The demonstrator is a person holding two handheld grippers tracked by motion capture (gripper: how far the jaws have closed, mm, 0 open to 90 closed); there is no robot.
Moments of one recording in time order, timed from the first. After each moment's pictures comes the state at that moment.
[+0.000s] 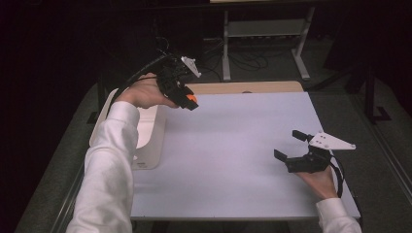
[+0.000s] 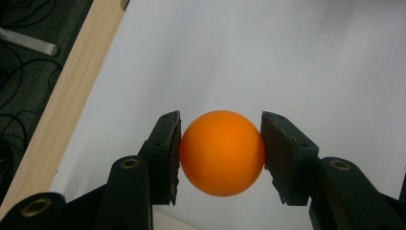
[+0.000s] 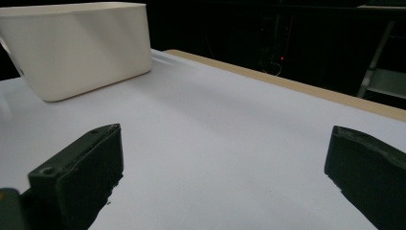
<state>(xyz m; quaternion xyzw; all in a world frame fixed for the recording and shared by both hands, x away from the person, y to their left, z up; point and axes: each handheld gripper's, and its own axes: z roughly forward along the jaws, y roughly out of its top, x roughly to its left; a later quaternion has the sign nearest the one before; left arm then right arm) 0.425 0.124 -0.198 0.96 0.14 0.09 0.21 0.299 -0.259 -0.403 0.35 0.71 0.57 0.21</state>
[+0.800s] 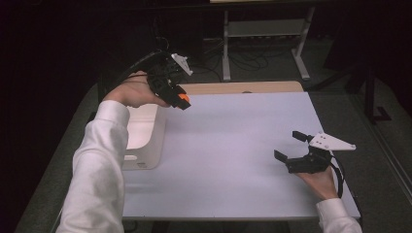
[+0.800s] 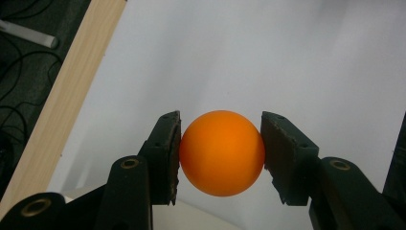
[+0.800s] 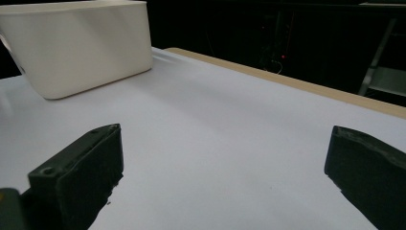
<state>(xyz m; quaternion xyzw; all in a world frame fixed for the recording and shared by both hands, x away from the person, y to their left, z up) 0.419 0.141 -0.185 0.96 0.15 0.09 0.20 0.298 -0.260 -0.404 0.35 0.72 0.57 0.21</state>
